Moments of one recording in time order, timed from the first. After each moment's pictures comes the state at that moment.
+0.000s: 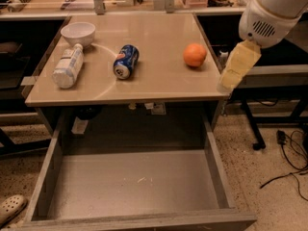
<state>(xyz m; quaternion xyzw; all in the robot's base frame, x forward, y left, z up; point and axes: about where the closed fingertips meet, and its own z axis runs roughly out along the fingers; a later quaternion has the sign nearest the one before) 0.528 -0.194 0.954 -0.49 0.86 -0.02 0.15</state>
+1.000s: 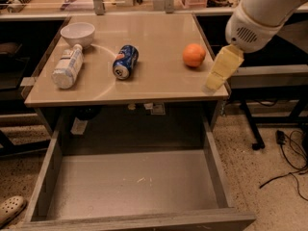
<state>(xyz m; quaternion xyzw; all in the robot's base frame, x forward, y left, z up) 0.540 -0.170 0.945 -0.47 0.87 -0.02 0.18</state>
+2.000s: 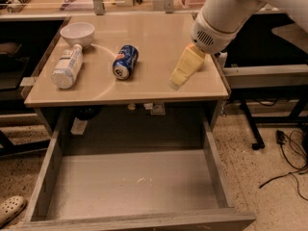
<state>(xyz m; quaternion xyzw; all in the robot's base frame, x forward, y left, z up) 0.577 -0.107 0.927 -0.44 0.87 0.00 0.21</state>
